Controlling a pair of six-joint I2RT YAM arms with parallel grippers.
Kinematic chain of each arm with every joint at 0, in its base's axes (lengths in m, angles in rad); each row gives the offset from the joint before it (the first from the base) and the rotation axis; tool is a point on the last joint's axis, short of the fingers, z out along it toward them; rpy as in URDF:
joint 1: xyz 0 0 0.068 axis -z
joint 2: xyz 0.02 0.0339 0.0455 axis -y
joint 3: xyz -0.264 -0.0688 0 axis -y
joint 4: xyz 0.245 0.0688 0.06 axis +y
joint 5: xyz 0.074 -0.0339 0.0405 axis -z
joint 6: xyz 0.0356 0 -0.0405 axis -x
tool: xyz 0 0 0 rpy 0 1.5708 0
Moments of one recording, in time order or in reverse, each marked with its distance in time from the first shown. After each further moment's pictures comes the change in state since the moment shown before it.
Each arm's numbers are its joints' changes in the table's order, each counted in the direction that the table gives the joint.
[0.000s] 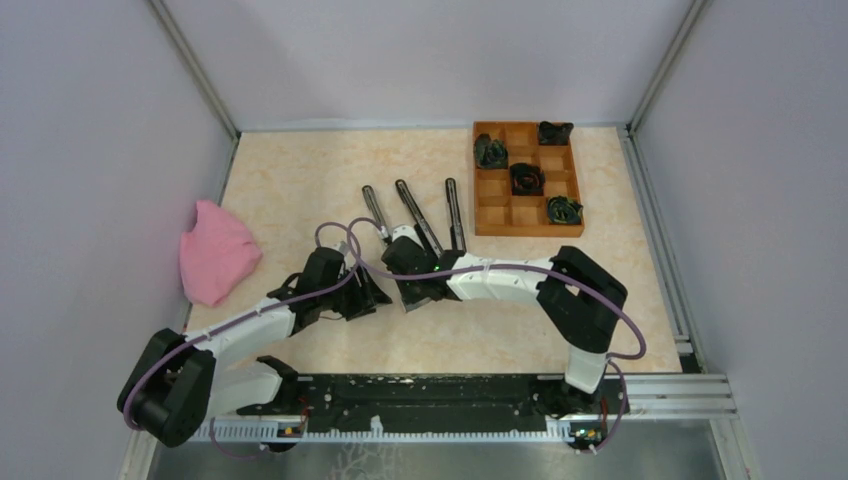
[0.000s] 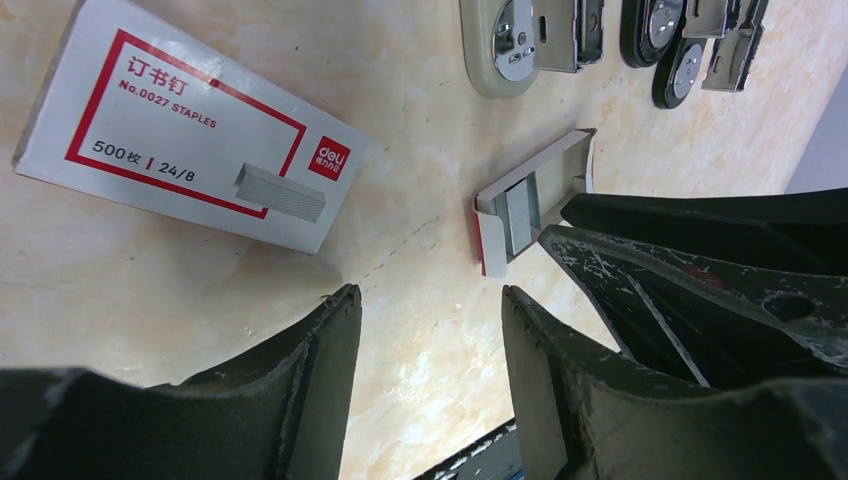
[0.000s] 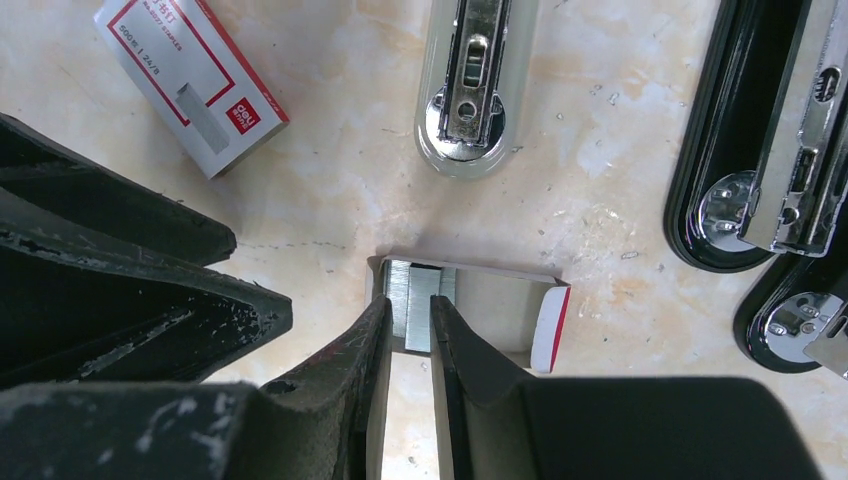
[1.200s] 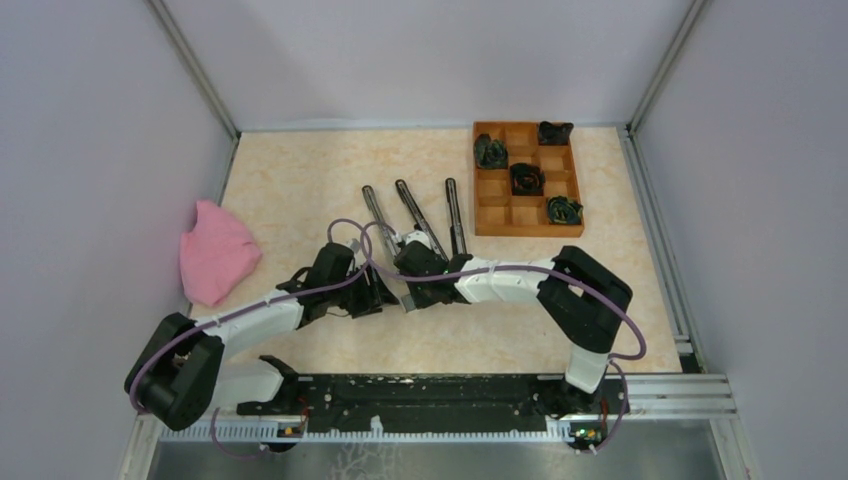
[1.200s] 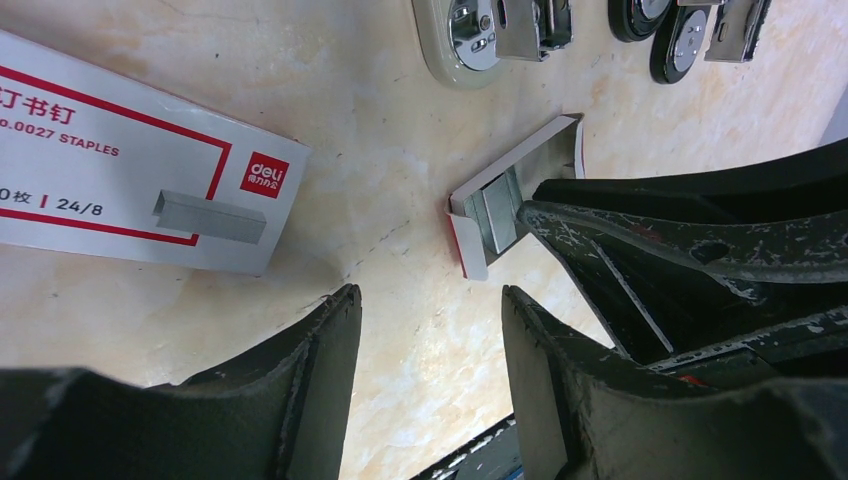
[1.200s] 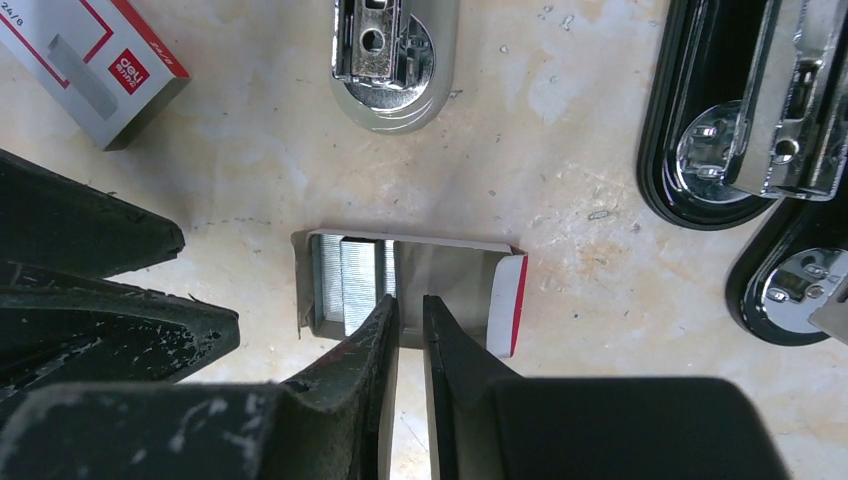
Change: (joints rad) left arm 0.044 -0.082 0.057 -0.002 0.013 -0.033; right arm 0.035 0.009 -0.098 -0.044 -0.026 -0.033
